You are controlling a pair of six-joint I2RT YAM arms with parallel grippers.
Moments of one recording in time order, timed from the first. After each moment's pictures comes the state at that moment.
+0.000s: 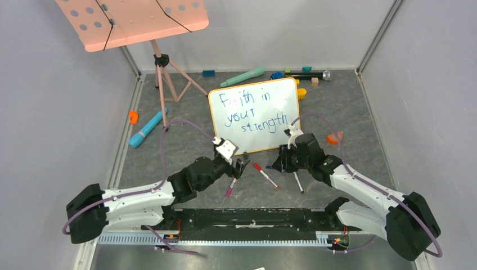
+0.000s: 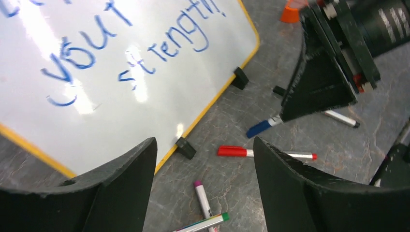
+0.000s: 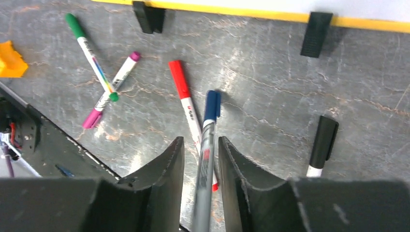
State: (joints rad) left arm -1.09 1.00 0.38 0.47 -0.29 -0.03; right arm 0.60 1.04 0.51 -0.20 -0.21 0.46
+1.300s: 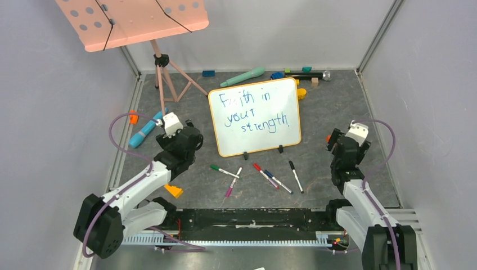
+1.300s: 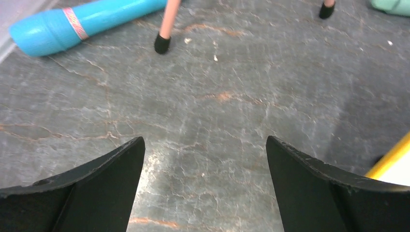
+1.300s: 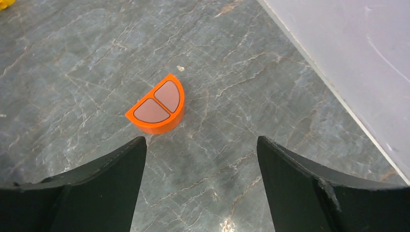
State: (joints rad) left arm -0.53 1.04 0.57 -0.20 -0.84 -0.68; right arm 0.04 0.86 0.30 0.12 0.56 0.18
